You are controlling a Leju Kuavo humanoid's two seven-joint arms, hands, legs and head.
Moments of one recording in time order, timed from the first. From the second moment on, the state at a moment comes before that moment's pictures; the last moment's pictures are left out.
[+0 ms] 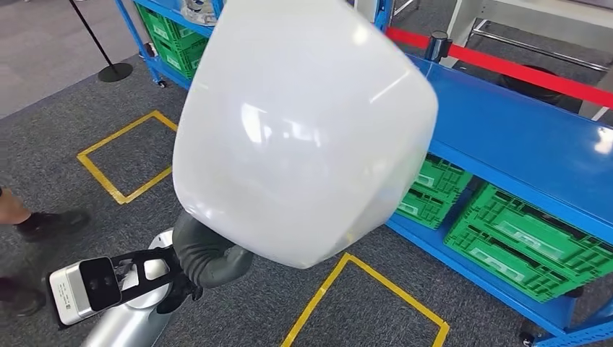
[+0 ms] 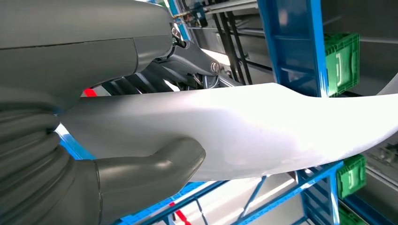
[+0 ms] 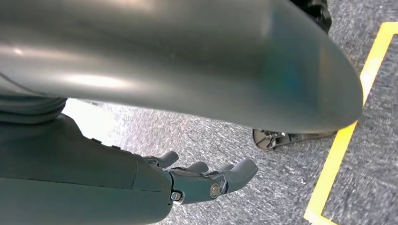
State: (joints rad) left arm -0.42 0.03 -0.64 -1.71 0.13 -0.21 -0.65; right arm -0.07 0.13 -1.29 -0.20 0.93 0.09 -0.04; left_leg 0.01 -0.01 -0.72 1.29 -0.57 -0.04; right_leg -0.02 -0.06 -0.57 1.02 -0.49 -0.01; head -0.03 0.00
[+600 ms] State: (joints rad) left arm -0.43 0.05 -0.64 -1.69 0.16 -0.24 -0.64; right arm -0.08 0.08 -1.34 -0.20 0.88 0.09 0.06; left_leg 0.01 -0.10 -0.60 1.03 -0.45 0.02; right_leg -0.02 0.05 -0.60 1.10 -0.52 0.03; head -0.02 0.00
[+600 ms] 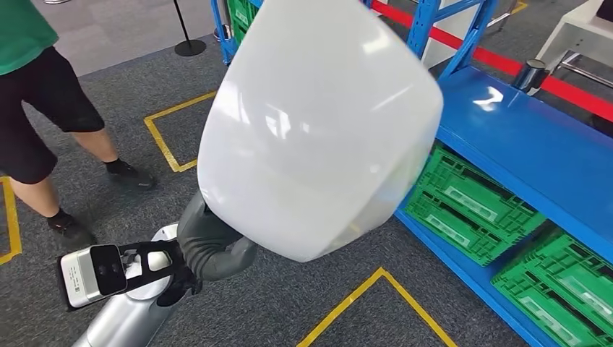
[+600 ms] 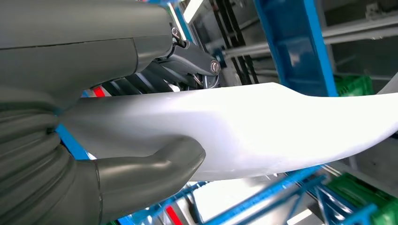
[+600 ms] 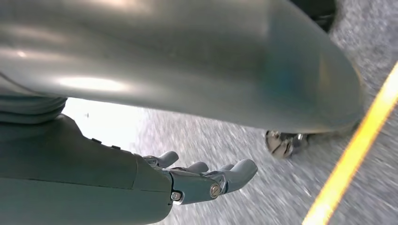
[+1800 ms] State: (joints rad) left arm -0.29 0.11 -0.59 -1.79 0.06 -0.17 -0.63; right arm -0.08 0.00 -1.33 -0.20 0.95 0.12 0.05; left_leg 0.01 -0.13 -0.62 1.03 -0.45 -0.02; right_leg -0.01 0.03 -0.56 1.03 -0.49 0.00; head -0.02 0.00
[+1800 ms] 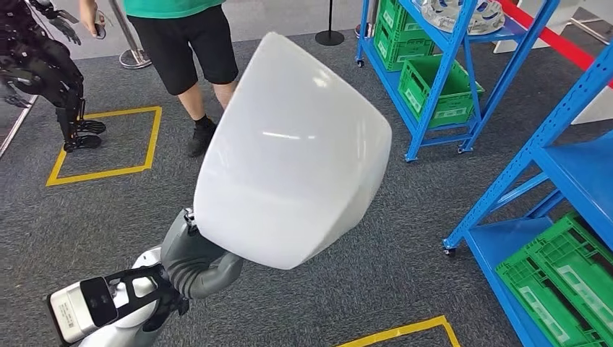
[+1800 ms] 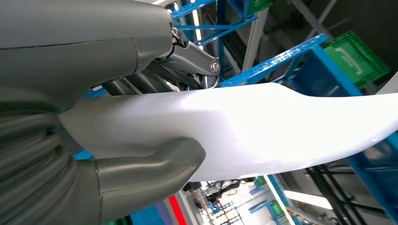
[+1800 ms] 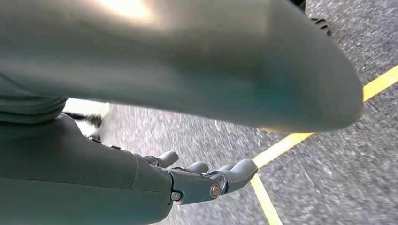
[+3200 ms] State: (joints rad) left arm -0.28 0.13 -0.62 -1.77 -0.01 -0.17 -0.55; right arm -0.07 0.07 -1.29 -0.20 0.98 0.13 0.00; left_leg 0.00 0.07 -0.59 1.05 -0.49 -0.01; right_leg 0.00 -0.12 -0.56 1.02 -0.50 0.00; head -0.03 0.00
